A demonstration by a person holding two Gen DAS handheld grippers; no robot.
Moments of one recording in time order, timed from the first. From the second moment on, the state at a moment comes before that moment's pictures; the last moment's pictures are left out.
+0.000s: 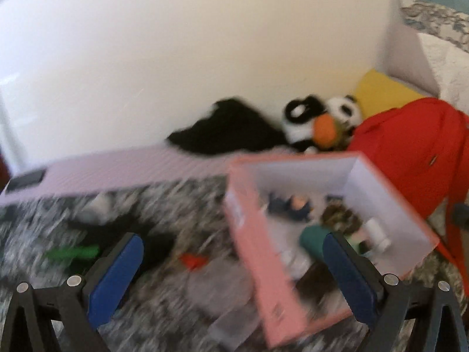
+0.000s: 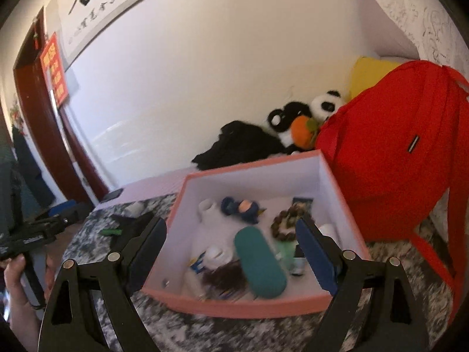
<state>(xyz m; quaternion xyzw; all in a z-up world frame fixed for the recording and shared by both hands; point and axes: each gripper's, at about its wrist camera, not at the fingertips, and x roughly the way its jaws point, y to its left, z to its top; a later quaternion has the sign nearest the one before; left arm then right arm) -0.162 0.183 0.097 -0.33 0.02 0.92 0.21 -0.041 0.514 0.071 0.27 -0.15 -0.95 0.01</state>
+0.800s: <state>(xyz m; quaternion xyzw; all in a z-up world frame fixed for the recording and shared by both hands) -0.169 0.188 -0.111 -0.46 0.04 0.84 0.29 -0.104 0.319 0.024 0.38 -0.04 -0.91 0.13</state>
